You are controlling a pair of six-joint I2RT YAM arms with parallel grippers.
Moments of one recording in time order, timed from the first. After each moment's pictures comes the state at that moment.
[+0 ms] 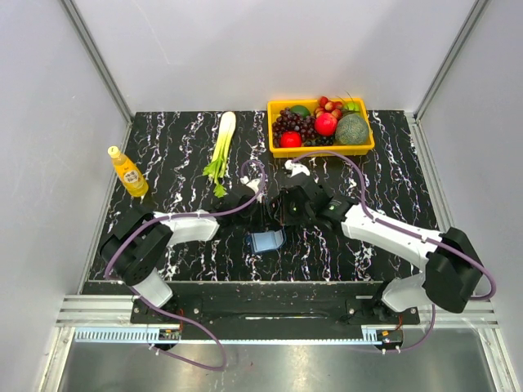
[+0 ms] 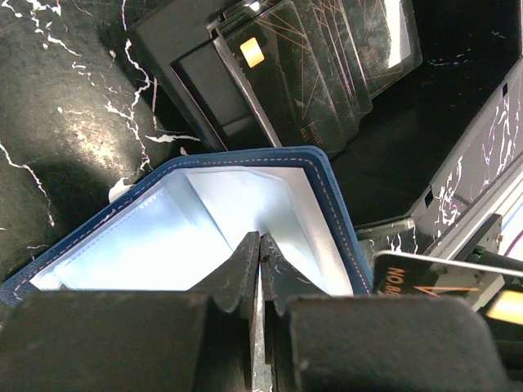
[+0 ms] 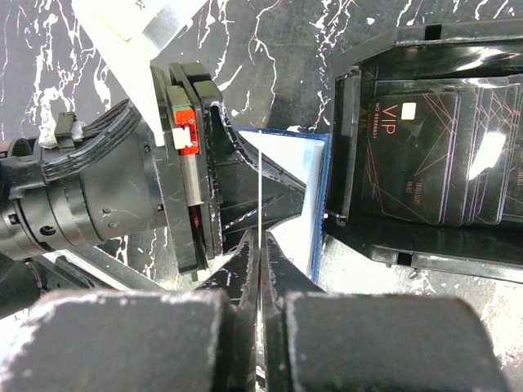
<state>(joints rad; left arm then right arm) -0.73 1.62 0.73 0.18 0.24 -0.73 0.85 1.40 0.99 -0.33 0.09 0.64</state>
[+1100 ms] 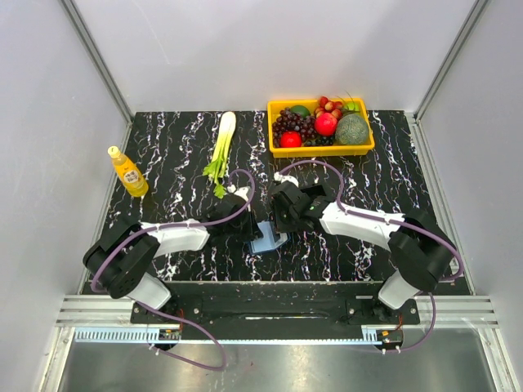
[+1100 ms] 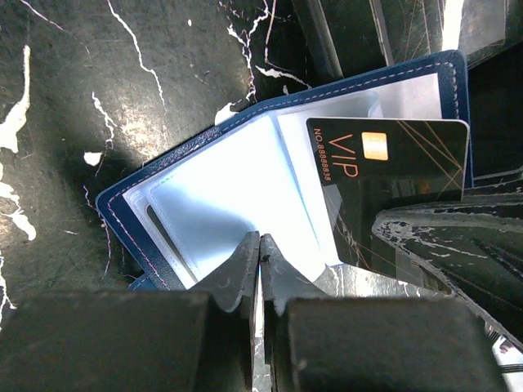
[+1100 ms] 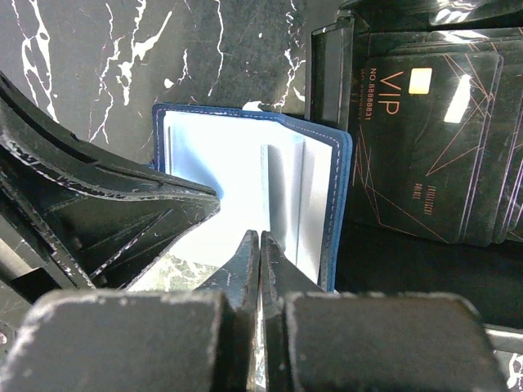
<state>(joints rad) -0.73 1.51 0.61 0.11 0.11 -0.73 0.87 1.60 0.99 -0.29 0.09 0.64</state>
